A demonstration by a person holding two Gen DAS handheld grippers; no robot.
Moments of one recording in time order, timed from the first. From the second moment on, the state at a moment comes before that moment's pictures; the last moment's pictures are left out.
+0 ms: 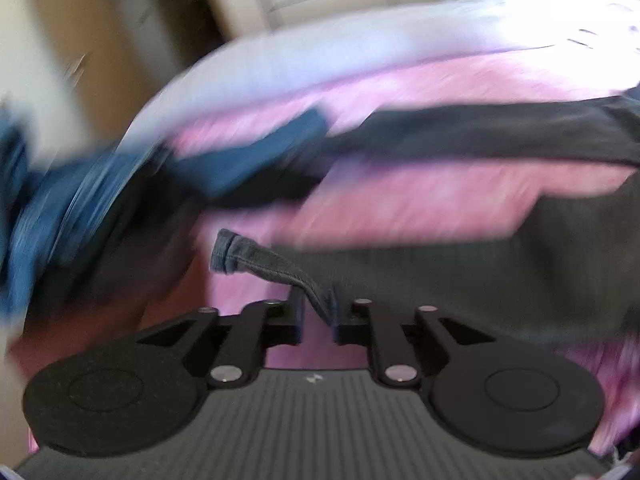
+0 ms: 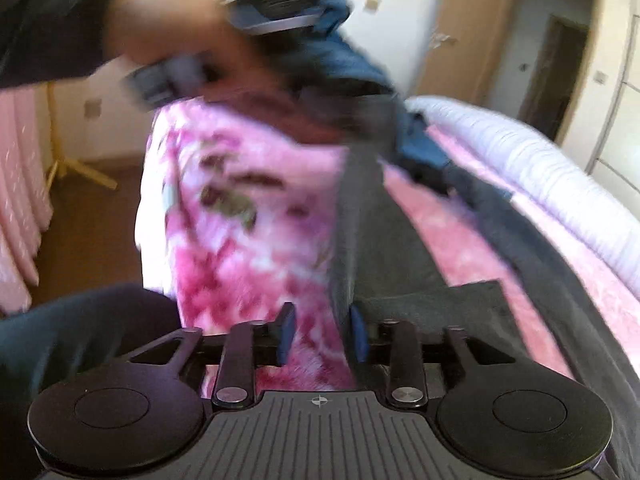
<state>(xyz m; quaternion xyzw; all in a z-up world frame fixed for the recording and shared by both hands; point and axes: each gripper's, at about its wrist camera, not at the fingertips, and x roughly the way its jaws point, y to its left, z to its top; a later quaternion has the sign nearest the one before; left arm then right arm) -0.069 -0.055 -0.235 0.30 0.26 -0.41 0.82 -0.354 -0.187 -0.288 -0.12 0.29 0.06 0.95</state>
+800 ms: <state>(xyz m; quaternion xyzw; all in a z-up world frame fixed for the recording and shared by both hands) -0.184 -0.031 -0.351 0.65 -0.09 -0.43 0.62 -0.650 -0.295 -0.298 -0.11 0.43 -0.40 0.80</state>
